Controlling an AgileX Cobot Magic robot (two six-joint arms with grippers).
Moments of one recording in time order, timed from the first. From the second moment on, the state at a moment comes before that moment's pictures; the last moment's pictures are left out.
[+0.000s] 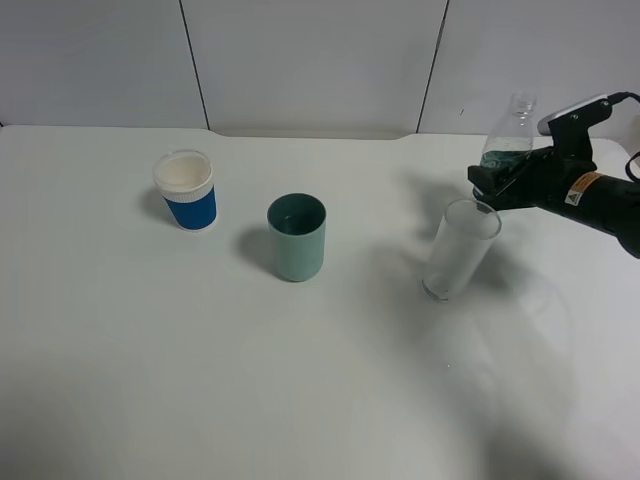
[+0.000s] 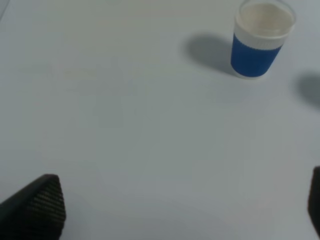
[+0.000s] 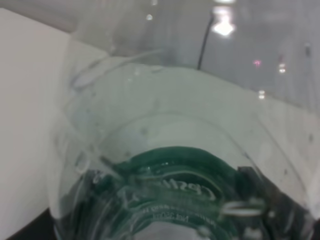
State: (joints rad) left arm 0.06 -0.01 -0.51 -0.05 1.05 0.01; right arm -0.15 1.99 -0.71 -0.58 -0.96 0.13
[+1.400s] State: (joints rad) left arm 0.06 -0.01 -0.51 -0.05 1.05 0.01; right arm -0.15 1.96 -0.71 -0.61 -0.96 0.25
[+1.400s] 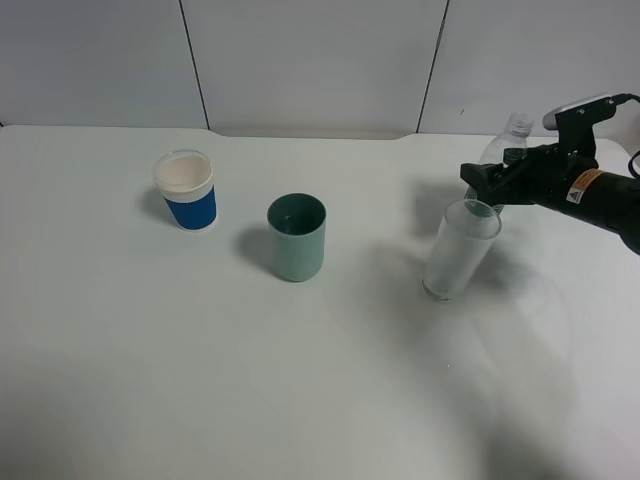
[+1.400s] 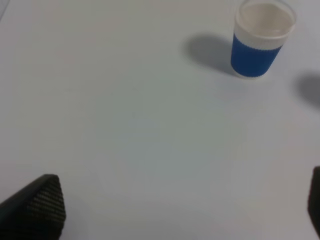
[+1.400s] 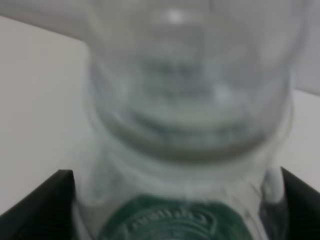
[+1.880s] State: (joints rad) left arm 0.06 -0.01 -0.51 -0.05 1.05 0.01; right arm -0.15 1.79 -0.70 -0.65 -0.81 0.40
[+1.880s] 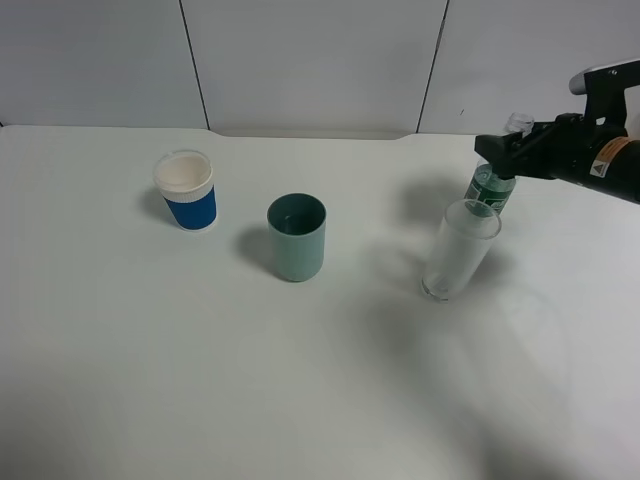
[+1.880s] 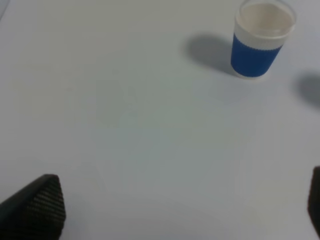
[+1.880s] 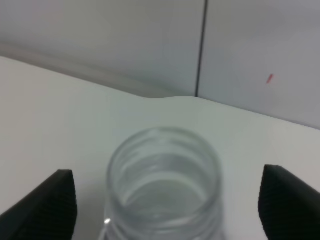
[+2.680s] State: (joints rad) left arm 0.06 -0.01 -0.51 -0.05 1.05 0.01; right arm -0.15 1.36 -0.70 -0.59 -0.54 0.48
